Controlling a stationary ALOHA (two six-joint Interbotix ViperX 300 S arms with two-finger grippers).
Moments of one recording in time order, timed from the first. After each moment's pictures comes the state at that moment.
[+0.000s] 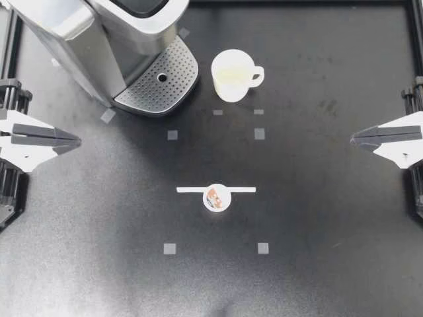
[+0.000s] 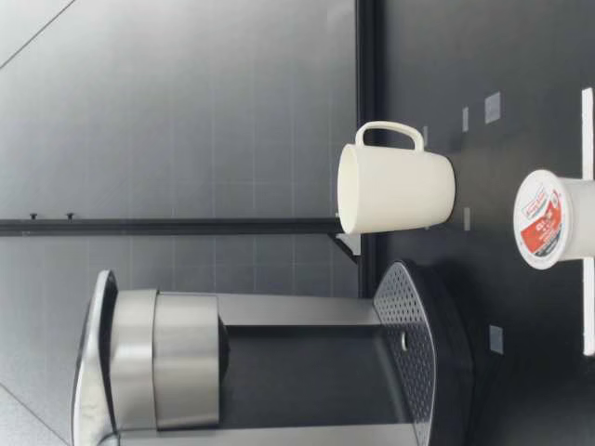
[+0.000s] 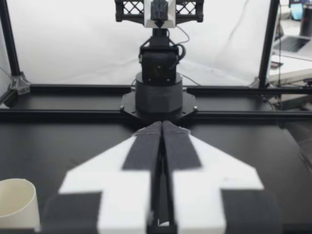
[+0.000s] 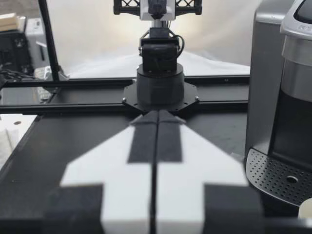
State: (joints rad) left arm 0.00 -0.97 1.19 0.00 -0.29 0.00; right arm 0.00 -0.97 1.19 0.00 -0.29 0.00
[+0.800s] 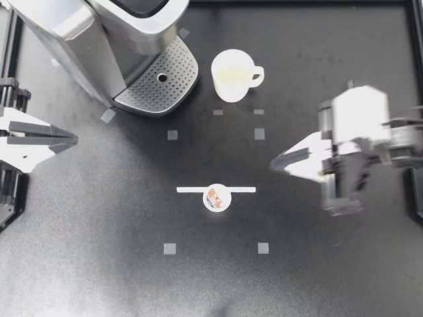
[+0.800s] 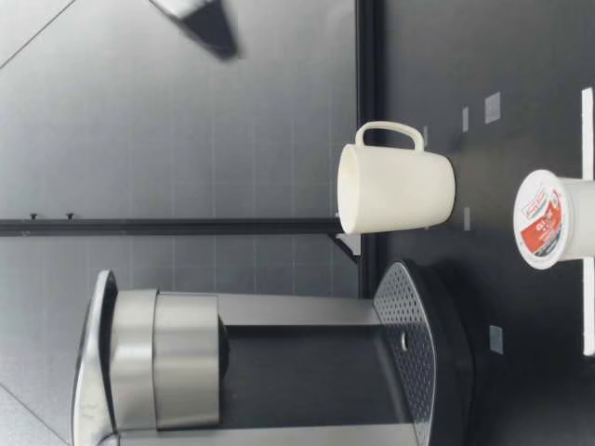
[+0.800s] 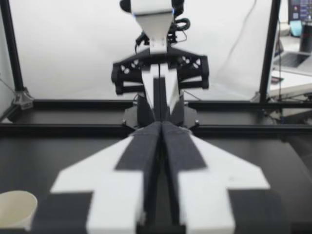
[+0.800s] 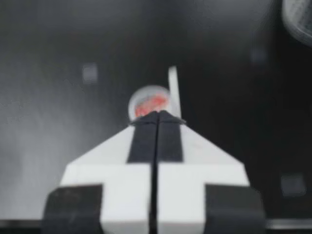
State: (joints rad) left arm 0.00 -0.97 1.22 0.00 -0.37 0.00; right arm -0.01 -0.40 0.89 0.09 0.10 0.01
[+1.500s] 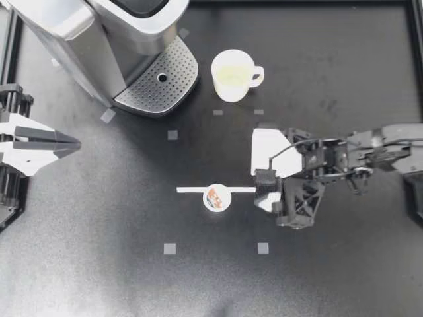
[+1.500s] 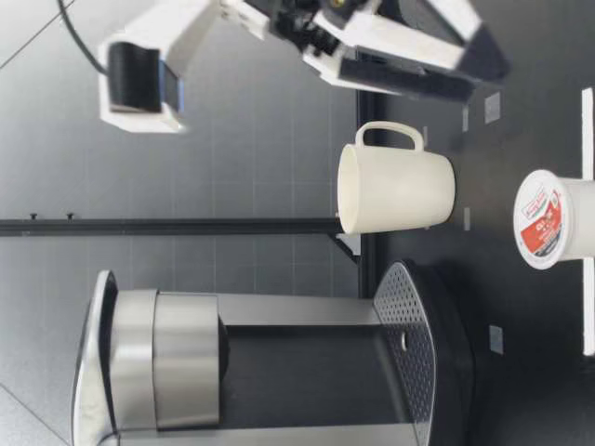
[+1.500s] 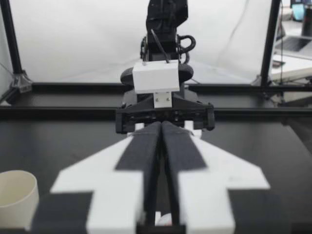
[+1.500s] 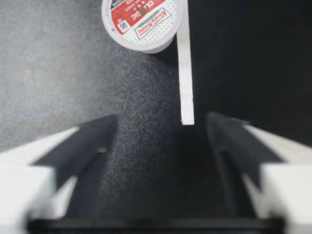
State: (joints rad) left arm 0.00 -0.97 1.25 0.00 -0.37 0.00; right arm 0.01 -0.02 0.74 0.09 0.28 0.00
